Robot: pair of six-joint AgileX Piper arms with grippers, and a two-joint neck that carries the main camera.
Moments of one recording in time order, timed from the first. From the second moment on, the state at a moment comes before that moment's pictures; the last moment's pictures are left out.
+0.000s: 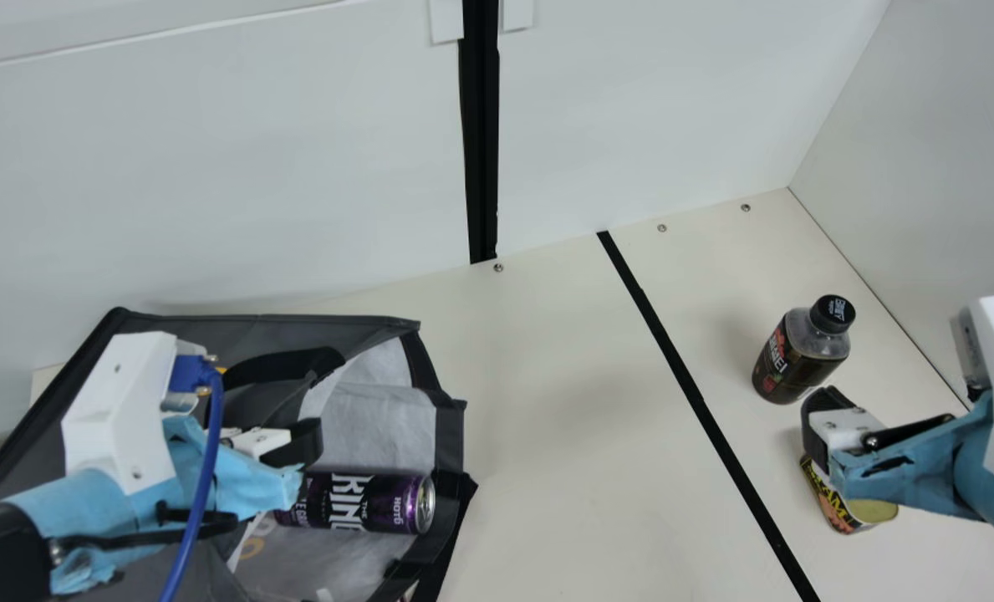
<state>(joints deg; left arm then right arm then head) -27.6 82.3 -75.4 -29.4 47.0 7.4 -20.5 46.7 -72.0 -5.6 69.9 -8.1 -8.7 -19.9</state>
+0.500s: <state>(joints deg) -27.6 82.3 -75.4 -29.4 47.0 7.4 -23.0 46.3 -72.0 -4.2 69.9 -5.9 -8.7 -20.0</state>
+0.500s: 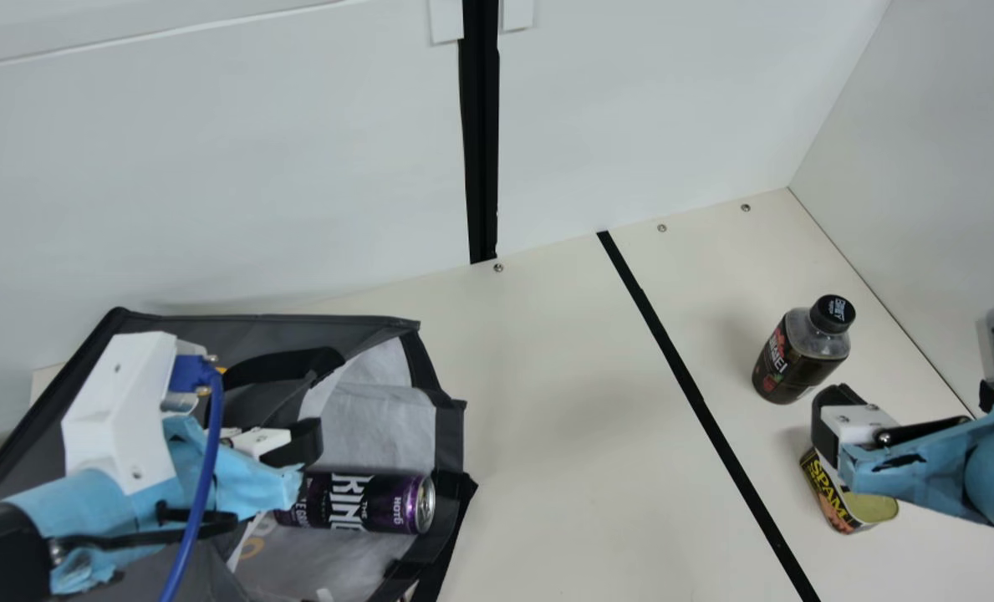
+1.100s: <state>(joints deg) -27.6 82.3 -75.4 -29.4 47.0 7.4 -22.1 49.3 -73.2 -5.8 69.8 -3.5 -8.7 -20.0</state>
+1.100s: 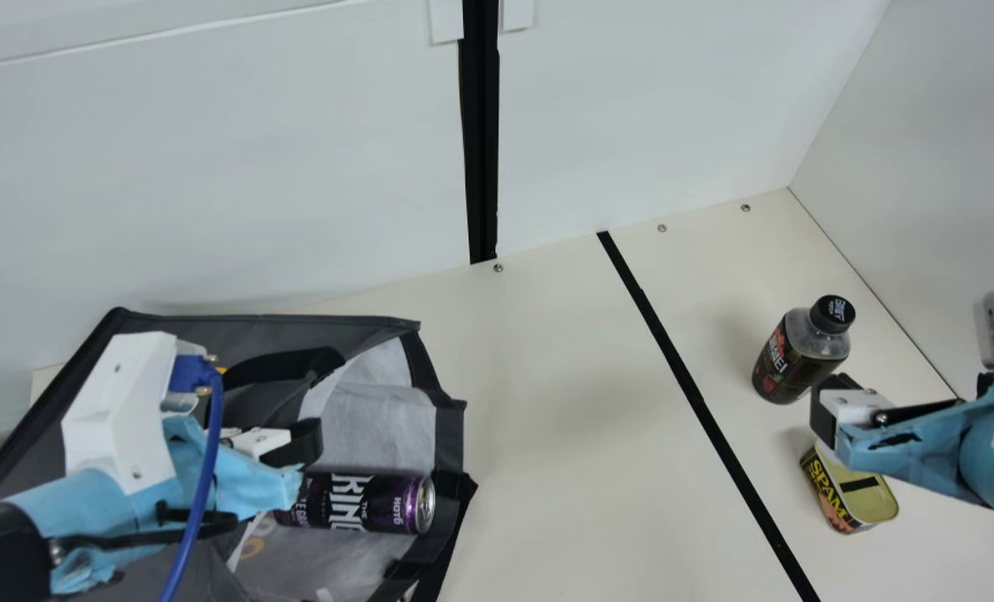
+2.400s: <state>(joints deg) -27.6 82.3 -75.4 -29.4 47.0 7.4 -26.4 63.7 -79.0 -2.6 69.8 -4.8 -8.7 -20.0</state>
